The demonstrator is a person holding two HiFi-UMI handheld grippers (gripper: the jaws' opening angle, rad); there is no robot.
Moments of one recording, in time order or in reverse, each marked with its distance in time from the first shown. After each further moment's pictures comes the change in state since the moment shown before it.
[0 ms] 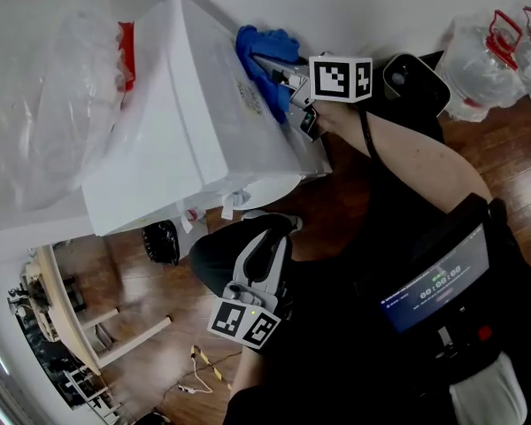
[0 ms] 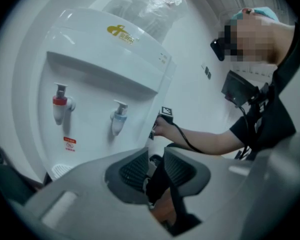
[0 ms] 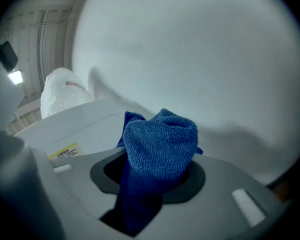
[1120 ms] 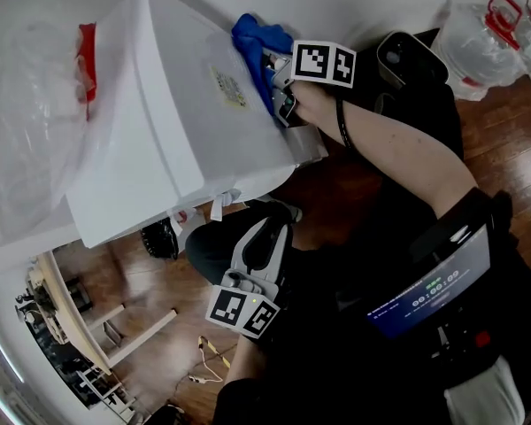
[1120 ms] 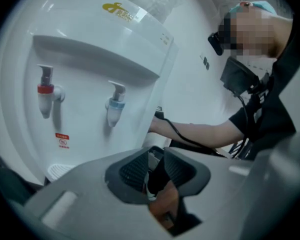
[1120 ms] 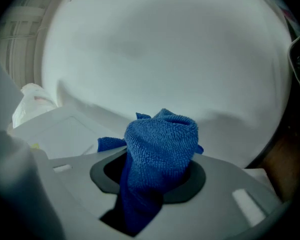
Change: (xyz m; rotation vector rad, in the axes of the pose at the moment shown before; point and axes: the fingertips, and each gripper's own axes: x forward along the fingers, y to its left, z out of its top) left arm 0.020 0.005 -0.018 0.034 0.100 -0.031; right arm -0.001 -0.081 -0.033 0.236 -0.071 -0.211
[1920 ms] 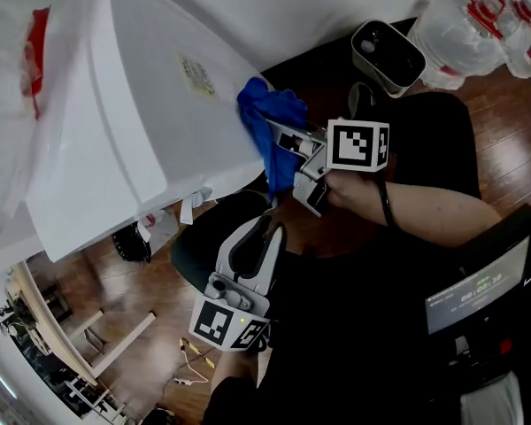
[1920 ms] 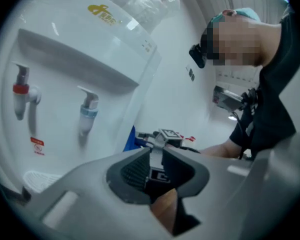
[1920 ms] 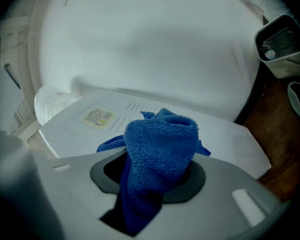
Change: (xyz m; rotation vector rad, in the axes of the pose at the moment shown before) left arm 0.006 -0.038 0.023 0.024 -0.127 -0.174; right arm -0.139 0.052 -0.102 0.124 0.154 0.017
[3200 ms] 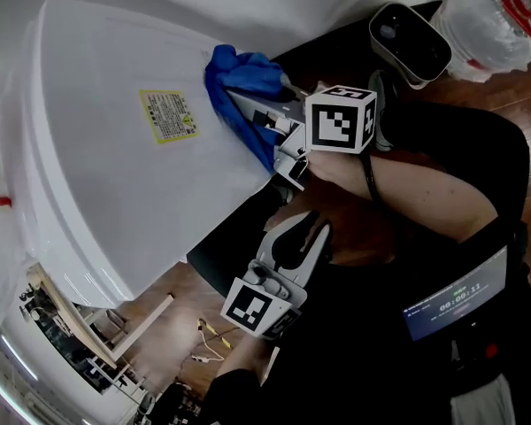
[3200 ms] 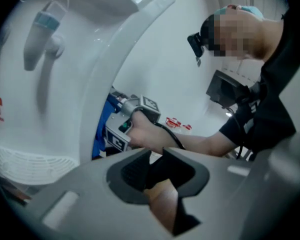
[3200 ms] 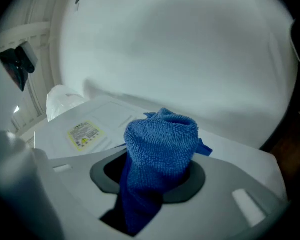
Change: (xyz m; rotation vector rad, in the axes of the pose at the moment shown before) left arm 0.073 -0.012 -0.064 -0.095 0.195 -0.048; right arm 0.058 -0.005 0.059 -0.107 -0.067 0.183
